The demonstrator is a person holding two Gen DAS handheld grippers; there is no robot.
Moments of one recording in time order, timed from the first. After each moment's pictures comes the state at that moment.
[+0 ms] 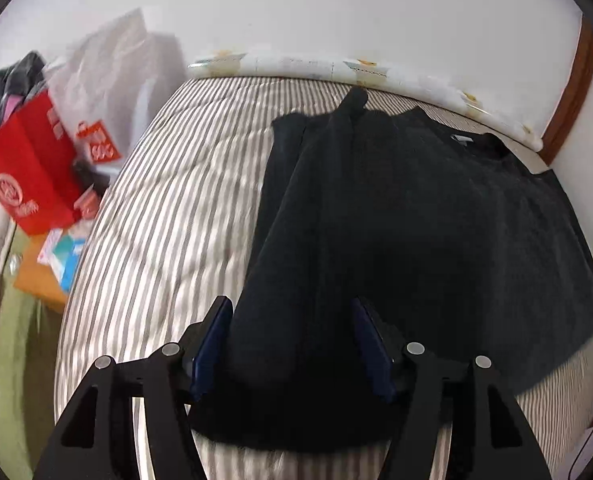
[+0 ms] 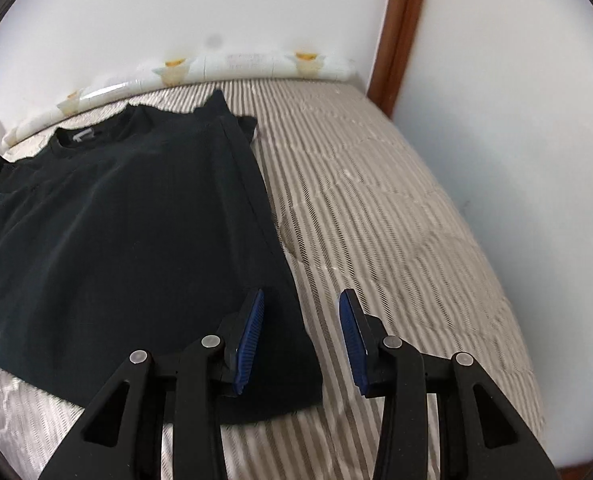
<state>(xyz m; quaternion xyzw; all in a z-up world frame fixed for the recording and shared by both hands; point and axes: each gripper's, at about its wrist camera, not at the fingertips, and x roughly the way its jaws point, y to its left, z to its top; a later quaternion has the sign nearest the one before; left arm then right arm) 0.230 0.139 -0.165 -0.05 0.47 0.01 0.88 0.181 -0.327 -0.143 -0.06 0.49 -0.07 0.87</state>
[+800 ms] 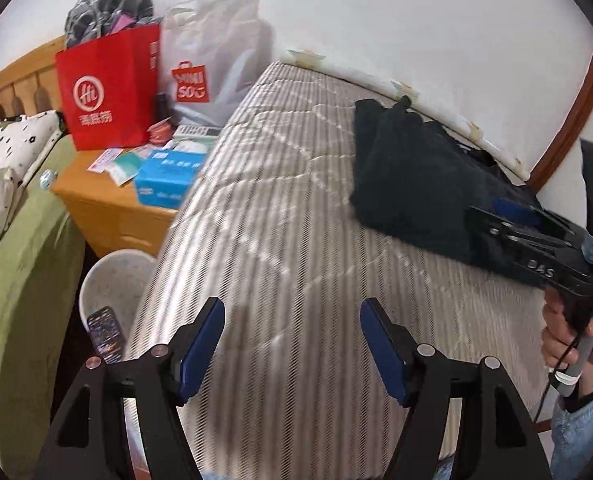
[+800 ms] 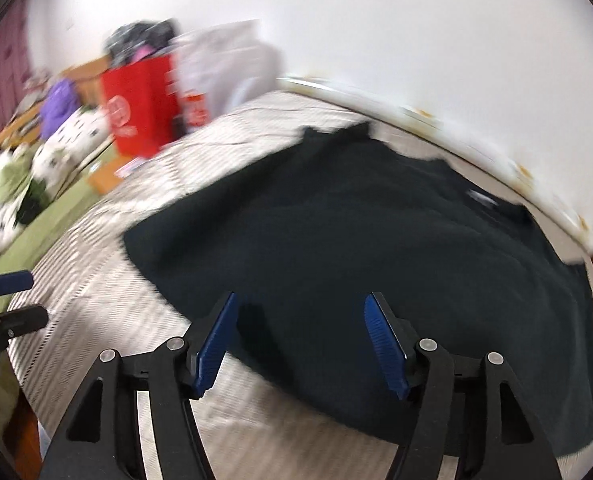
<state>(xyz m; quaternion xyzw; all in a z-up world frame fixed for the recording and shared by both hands) 0.071 0.226 -0.165 -0.14 0.44 0.03 0.88 0.108 0.068 -0.152 -0.20 0.43 0.26 0.84</state>
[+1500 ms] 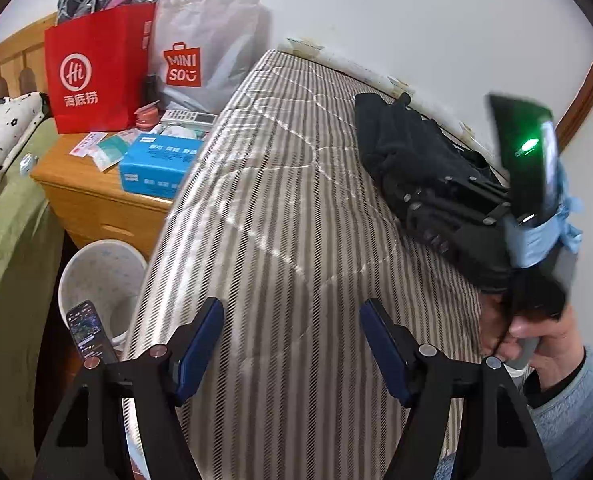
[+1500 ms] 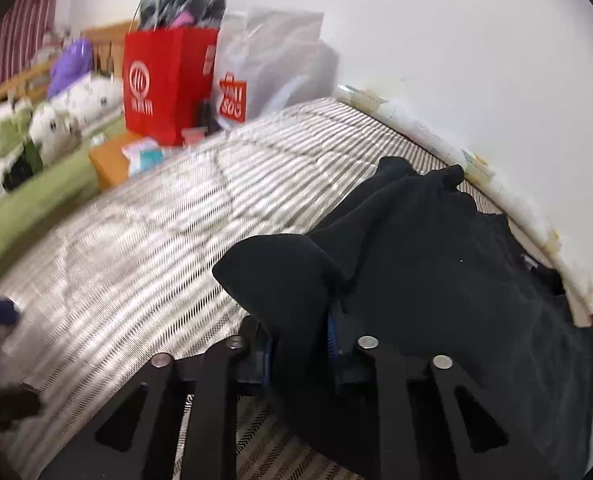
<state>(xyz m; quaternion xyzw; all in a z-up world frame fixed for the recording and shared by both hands) 0.087 0.243 -0.181 -0.17 0.45 -0.01 0.88 0.113 0.151 -0.182 -0.24 0.39 0.27 0.84</state>
